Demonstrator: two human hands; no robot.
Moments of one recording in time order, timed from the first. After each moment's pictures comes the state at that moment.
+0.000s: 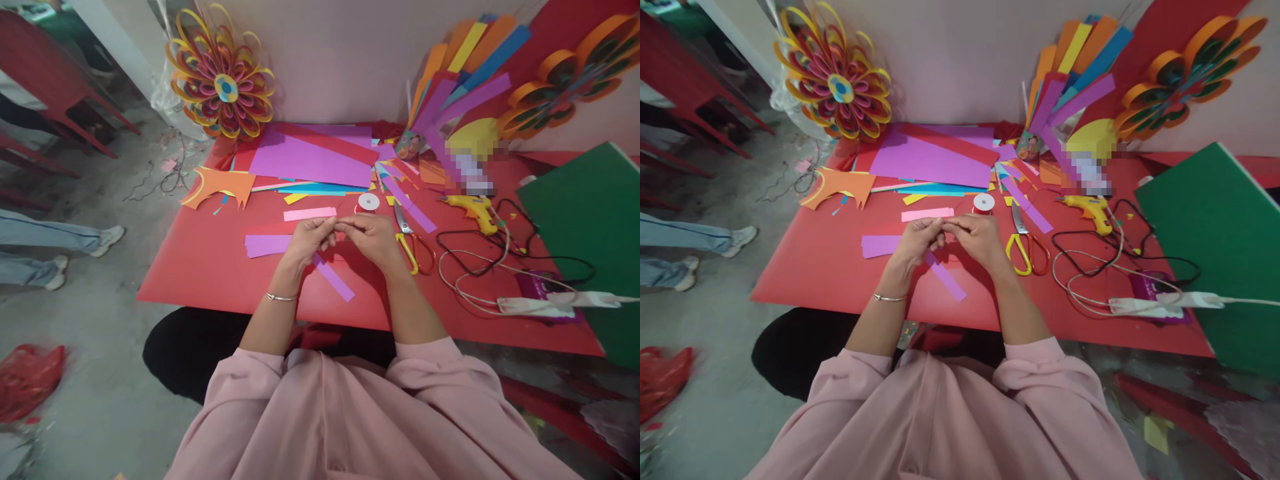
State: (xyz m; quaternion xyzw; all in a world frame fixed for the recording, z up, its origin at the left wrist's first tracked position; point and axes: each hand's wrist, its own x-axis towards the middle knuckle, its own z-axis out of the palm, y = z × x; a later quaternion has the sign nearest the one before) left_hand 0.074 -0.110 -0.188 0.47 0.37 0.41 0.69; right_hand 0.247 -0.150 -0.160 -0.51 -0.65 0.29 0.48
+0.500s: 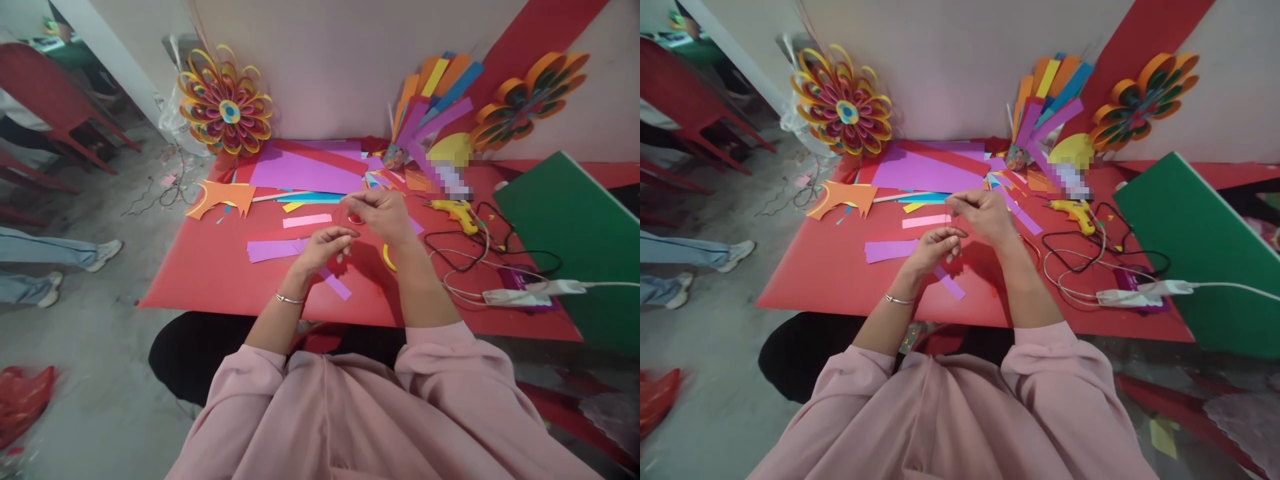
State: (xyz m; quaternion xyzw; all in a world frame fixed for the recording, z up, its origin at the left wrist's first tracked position) left_hand 0.092 -0.133 -0.180 0.53 0.24 0.37 0.73; right_hand 0.262 -0.136 -0.107 -0.50 -0.61 0.32 0.52
